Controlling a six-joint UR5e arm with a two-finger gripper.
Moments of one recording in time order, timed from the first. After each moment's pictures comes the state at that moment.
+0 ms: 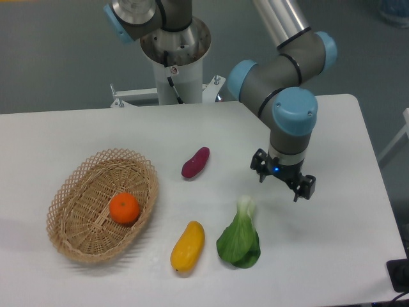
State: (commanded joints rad) arm 2.55 -1.98 -1.67 -0.95 1.57 1.16
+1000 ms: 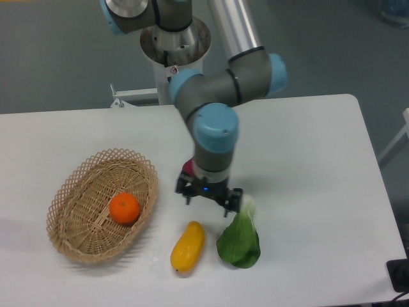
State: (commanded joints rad) arm 2.26 -1.92 -1.73 -0.95 1.48 0.53
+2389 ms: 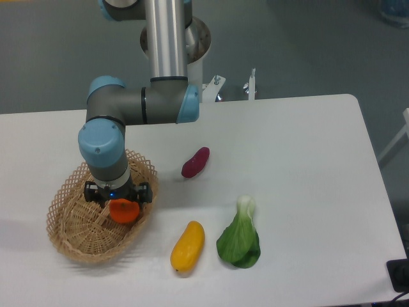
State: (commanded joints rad) arm 2.02 -2.03 -1.74 -0.93 1.54 0.07
